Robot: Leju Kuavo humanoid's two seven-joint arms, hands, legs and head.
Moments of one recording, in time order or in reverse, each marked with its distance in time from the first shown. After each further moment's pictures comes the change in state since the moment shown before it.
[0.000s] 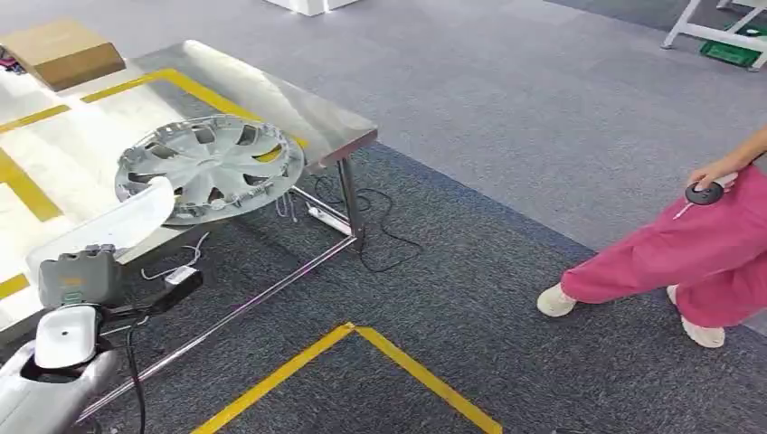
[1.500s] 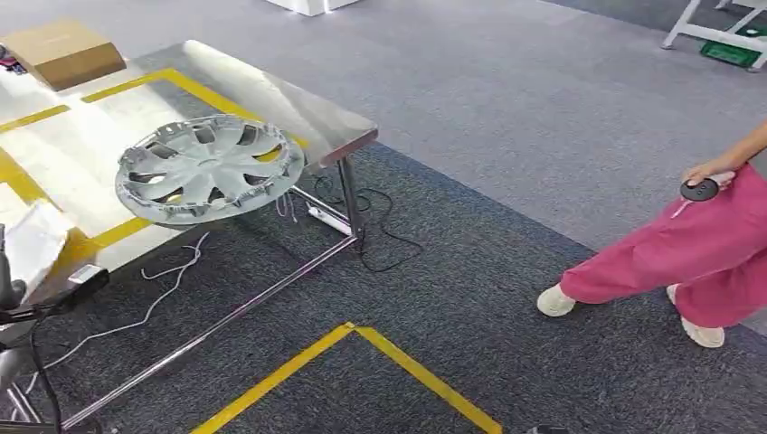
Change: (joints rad) left arm 0.034 0.166 0.211 0.039 0.000 0.021 -0.099; right arm -0.052 0.003 -0.013 0.103 0.043 0.063 -0.099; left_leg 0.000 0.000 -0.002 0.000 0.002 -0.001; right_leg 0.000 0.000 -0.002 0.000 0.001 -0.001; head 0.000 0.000
